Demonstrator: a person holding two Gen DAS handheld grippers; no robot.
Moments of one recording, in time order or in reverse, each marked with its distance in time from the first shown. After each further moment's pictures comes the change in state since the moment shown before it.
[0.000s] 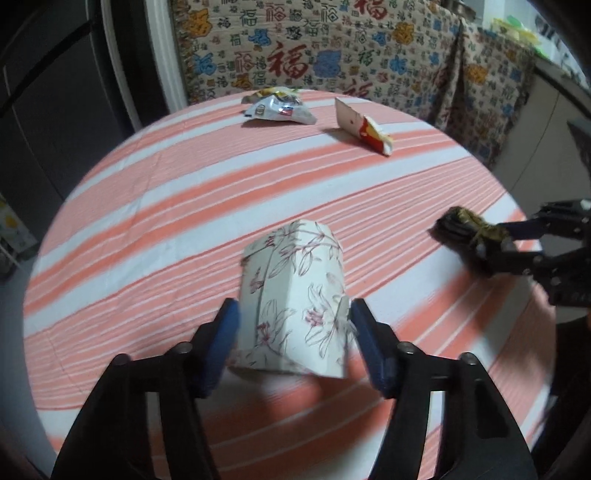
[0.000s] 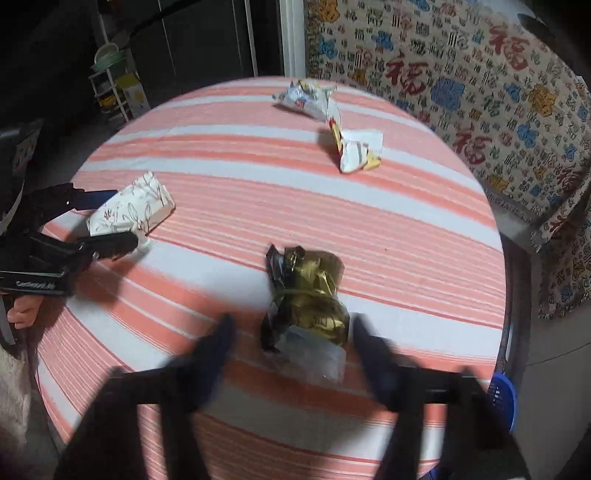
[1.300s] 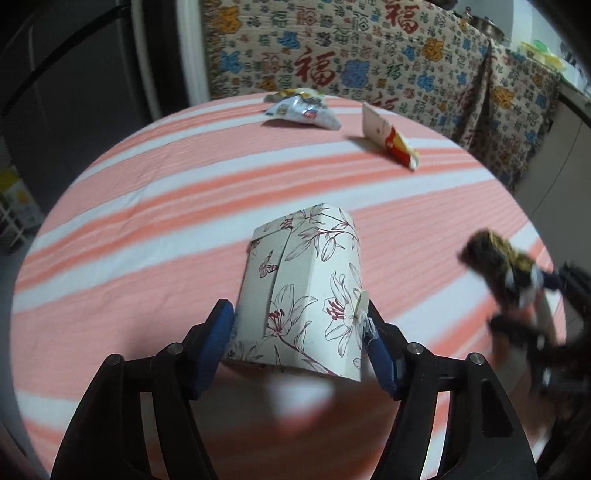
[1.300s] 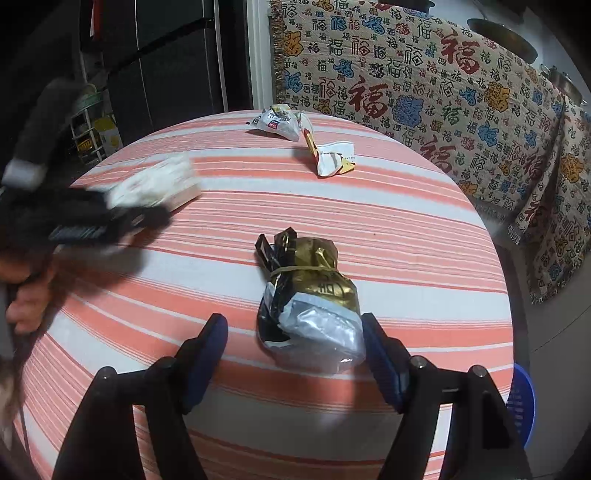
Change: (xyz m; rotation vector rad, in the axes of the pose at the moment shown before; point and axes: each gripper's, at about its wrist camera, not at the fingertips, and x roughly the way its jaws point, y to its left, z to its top) left arm 0.014 0.005 -0.012 -0.113 -0.037 0.066; right arm 0.011 0.010 -0.036 0.099 -0.220 -0.103
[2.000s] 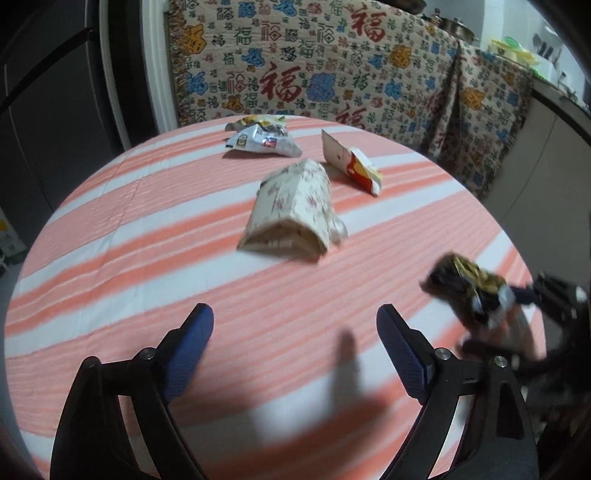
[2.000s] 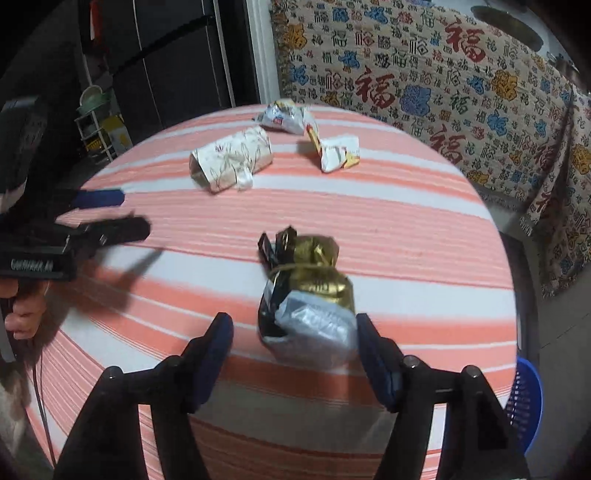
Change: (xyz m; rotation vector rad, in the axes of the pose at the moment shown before) left arm 0.010 -0.021 0.047 0.059 -0.044 -0.117; right arm -0.003 -0.010 0.001 0.013 0.021 0.057
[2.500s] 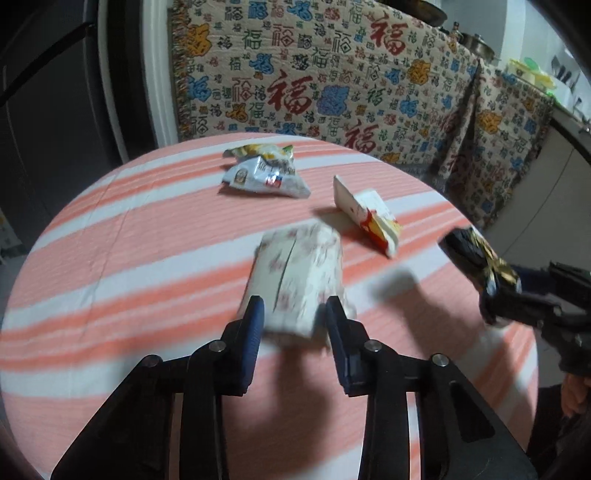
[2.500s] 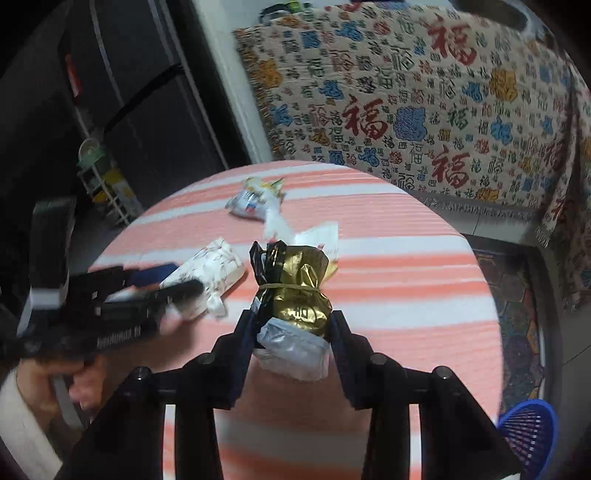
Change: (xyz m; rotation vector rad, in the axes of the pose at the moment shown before) left arm 0.013 0.004 0.041 -0.064 -0.007 -0.011; right arm 0.006 -0.044 0.094 0.108 -0.065 0.108
